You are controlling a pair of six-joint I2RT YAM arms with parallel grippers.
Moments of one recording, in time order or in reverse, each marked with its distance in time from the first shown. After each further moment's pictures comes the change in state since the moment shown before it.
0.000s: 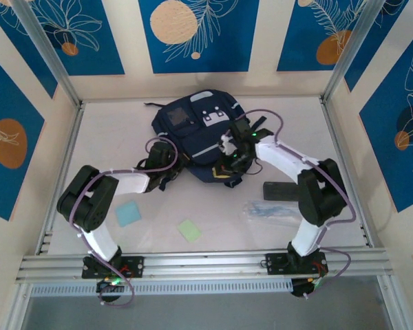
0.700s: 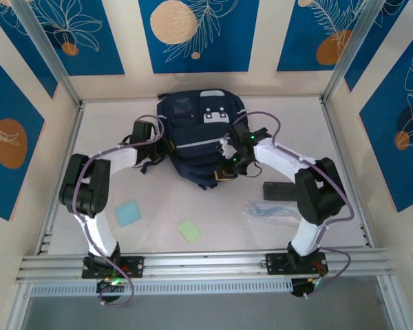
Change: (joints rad) left arm 0.237 0.142 0.351 -0.408 0.217 0.386; right arm 0.078 0.056 -0.030 0.102 -0.027 -0.045
